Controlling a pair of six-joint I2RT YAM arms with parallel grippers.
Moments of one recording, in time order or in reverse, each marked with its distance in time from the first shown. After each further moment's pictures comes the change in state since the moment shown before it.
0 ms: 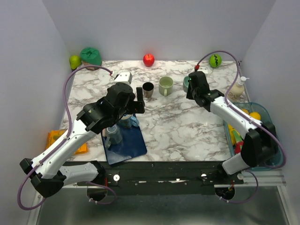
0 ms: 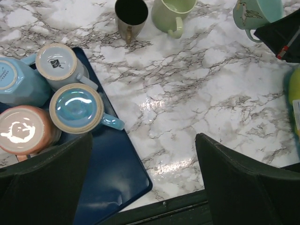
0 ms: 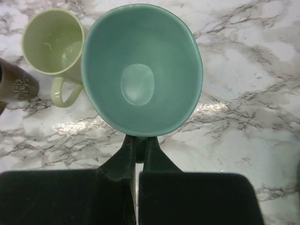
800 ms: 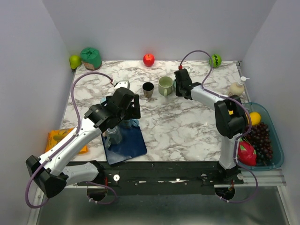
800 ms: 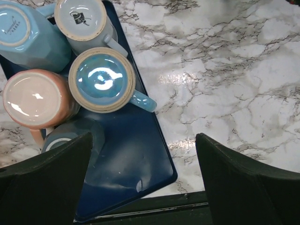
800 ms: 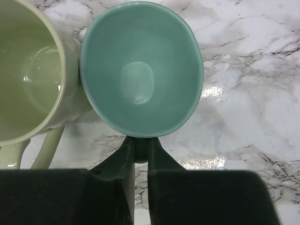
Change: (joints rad) left arm 0.080 0.011 -0.158 -0.026 0.011 -0.032; right arm -0.030 0.535 0.262 0.125 -0.064 -0.099
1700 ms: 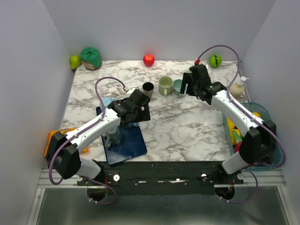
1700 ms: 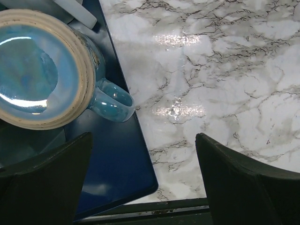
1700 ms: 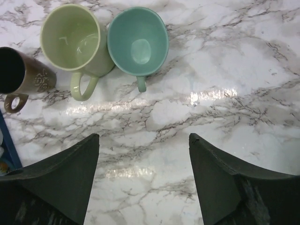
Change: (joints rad) left arm 0.003 0.256 -0.077 0.126 0.108 -0.143; right arm 0.000 -0.418 -0.081 -0.266 -0.032 0.120
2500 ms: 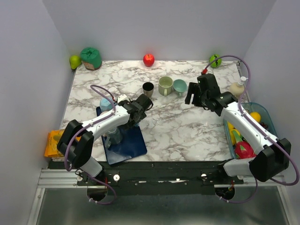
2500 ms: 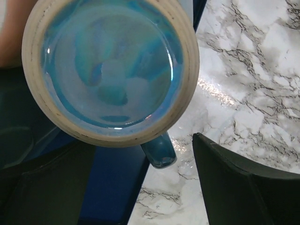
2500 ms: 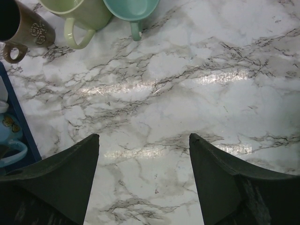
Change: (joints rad) left arm 0.005 0.165 -0.017 -0.103 -0.242 -0.581; right arm 0.000 -0.250 -0.172 -0.118 -0.081 0.055
